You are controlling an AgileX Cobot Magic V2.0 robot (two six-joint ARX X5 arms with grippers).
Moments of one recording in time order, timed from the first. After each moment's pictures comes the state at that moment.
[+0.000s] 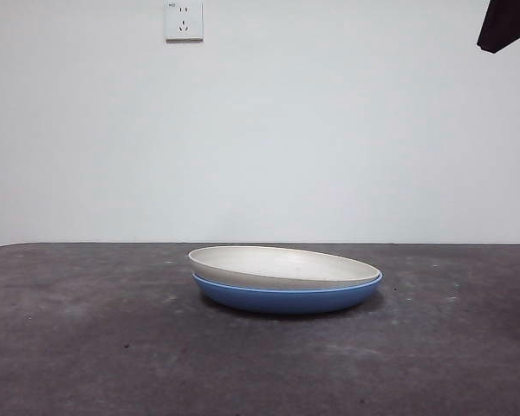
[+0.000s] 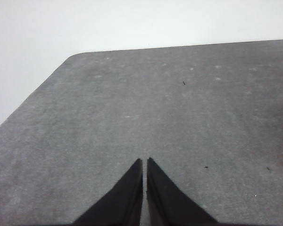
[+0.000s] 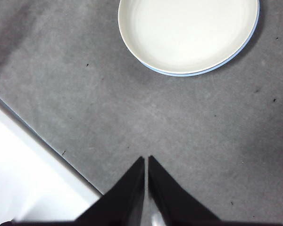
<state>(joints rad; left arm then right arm) 0.06 0.00 0.03 -0.18 0.03 0.09 0.49 0.96 1.06 -1.03 -0.31 0.10</state>
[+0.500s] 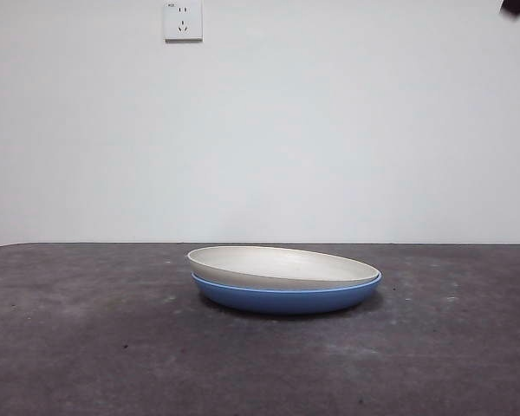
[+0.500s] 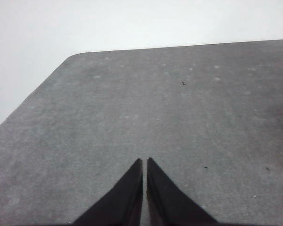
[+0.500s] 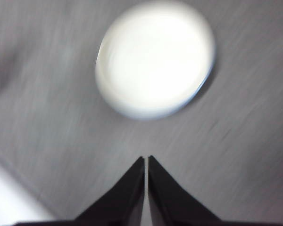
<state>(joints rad) 0.06 0.00 0.03 -0.18 0.03 0.09 0.32 0.83 1.06 -0.93 -0.31 0.04</state>
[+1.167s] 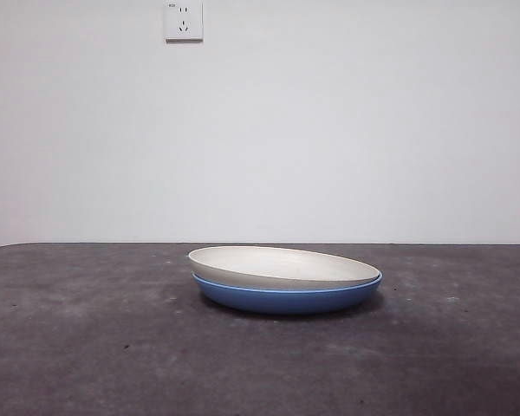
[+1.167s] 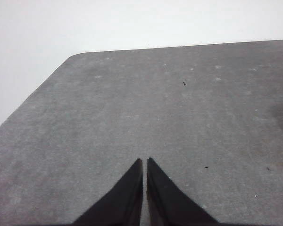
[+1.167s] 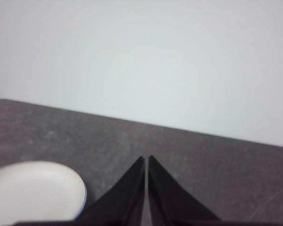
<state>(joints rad) 0.06 0.00 0.03 -0.18 0.03 0.09 -0.03 0.15 0.30 -0.08 -0.28 -0.02</state>
